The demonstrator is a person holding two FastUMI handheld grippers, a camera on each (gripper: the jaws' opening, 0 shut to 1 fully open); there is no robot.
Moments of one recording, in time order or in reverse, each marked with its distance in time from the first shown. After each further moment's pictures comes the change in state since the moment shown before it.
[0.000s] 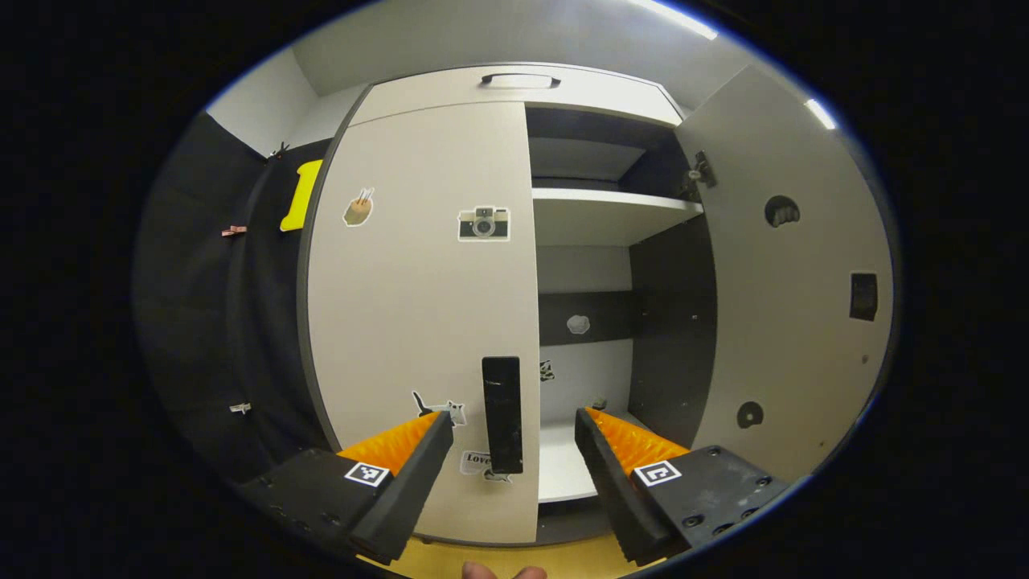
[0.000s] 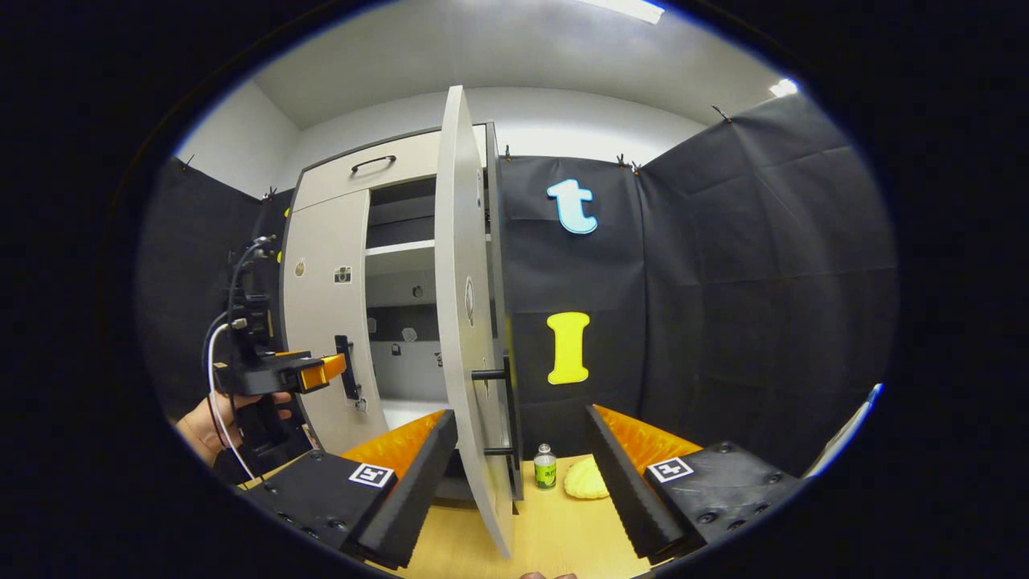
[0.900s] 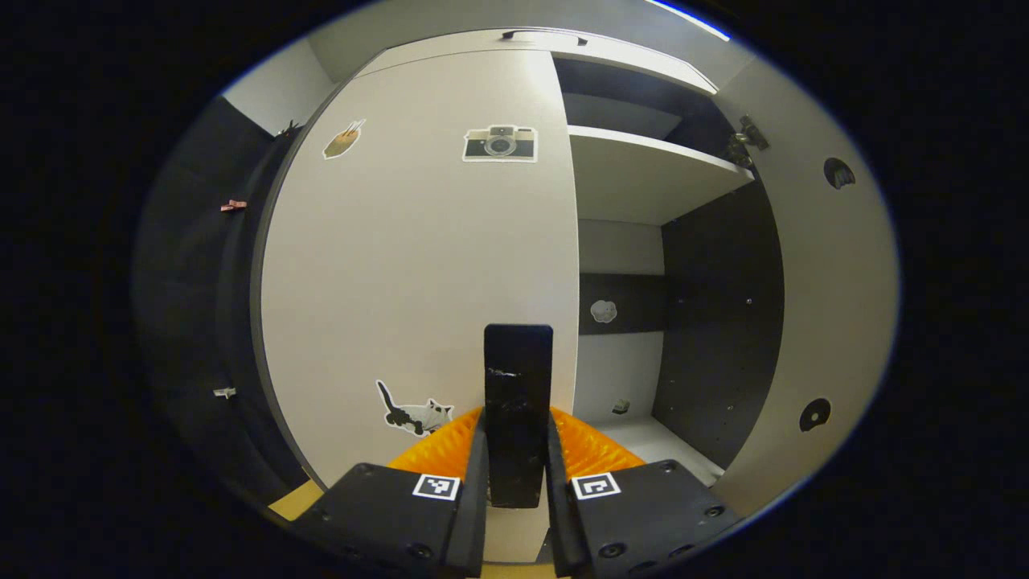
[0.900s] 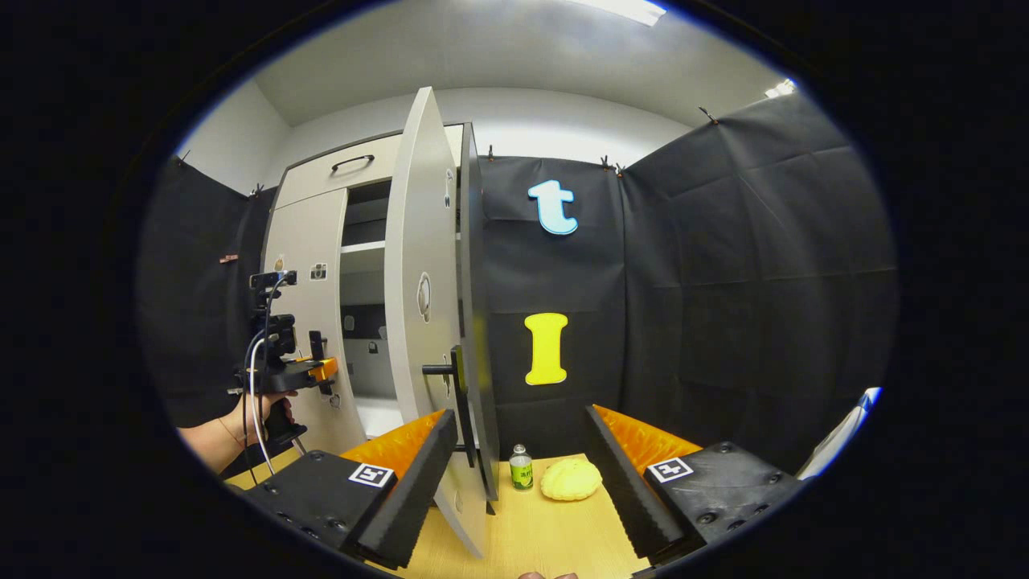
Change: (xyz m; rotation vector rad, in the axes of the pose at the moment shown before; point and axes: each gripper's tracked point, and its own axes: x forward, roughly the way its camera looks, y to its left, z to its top) left arm 0.072 0.010 -0.039 -0.073 0.019 0.035; right arm 0.003 -0.041 -0.008 -0.002 0.008 -0.057
